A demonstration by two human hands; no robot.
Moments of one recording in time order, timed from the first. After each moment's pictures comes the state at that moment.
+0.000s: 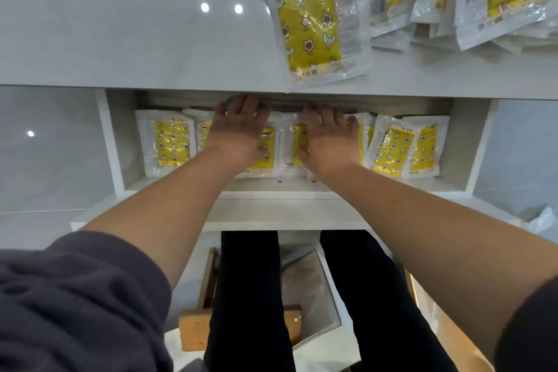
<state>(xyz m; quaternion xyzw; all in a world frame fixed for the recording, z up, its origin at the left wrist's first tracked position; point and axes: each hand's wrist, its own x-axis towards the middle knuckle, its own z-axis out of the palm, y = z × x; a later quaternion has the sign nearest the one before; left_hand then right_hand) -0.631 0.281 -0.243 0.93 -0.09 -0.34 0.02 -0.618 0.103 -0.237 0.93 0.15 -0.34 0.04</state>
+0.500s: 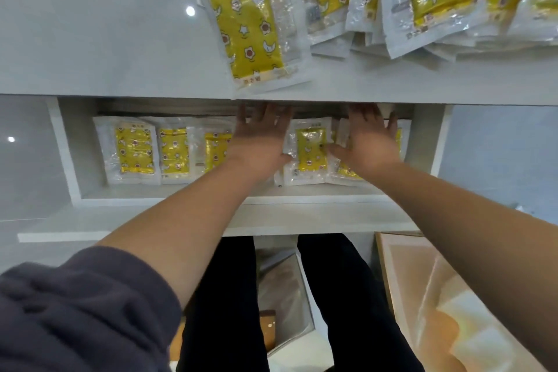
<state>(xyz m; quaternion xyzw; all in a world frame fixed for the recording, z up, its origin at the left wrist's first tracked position) -0.613 0.190 -0.227 0.93 -0.10 -0.35 0.07 -0.579 -0.010 -0.218 0.93 0.07 -0.37 0.00</state>
